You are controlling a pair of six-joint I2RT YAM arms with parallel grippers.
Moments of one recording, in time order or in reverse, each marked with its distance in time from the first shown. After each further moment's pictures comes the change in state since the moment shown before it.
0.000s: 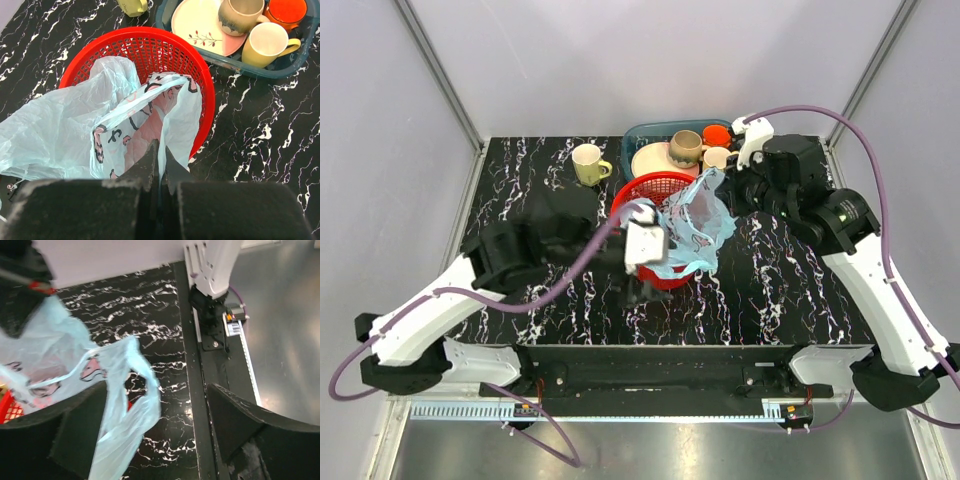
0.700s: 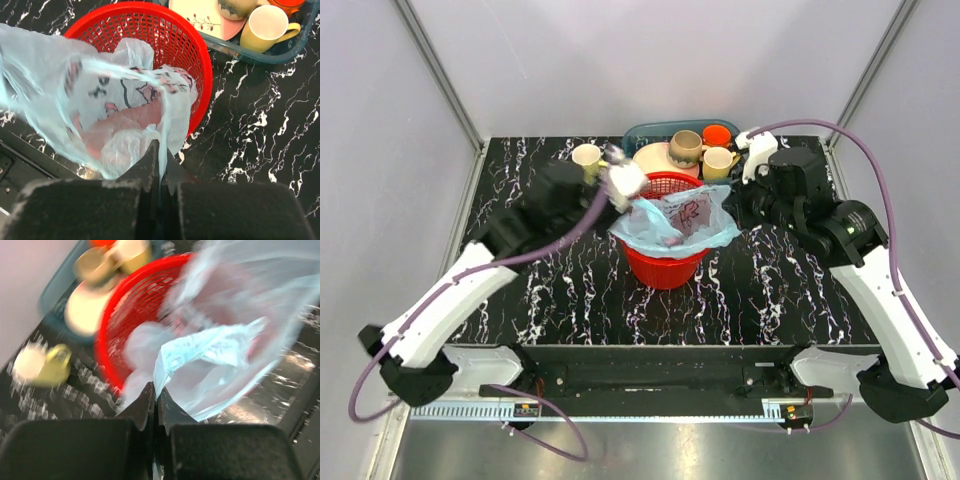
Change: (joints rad) left arm 0.159 0.039 -0.150 0.089 -0.407 -0.020; right arm 0.000 -0.048 -0.058 -0.028 -0.001 -0.023
